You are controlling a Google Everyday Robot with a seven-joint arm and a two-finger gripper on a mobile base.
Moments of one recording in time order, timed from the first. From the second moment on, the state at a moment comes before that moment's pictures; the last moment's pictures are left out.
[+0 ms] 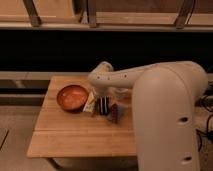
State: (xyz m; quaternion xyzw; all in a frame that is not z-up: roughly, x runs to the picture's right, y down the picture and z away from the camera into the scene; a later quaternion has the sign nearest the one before) arm -0.021 0.071 0.874 -0.21 0.15 0.57 0.78
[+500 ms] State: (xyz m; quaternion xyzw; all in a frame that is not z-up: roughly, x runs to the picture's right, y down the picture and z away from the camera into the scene) arm -0.012 0.077 0.897 -0.22 0.19 0.58 0.76
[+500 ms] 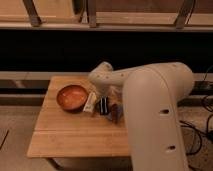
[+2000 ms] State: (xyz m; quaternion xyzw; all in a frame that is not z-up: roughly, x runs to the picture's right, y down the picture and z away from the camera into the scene) arm 0.042 0.047 0.897 -0.17 0.23 0.58 0.76
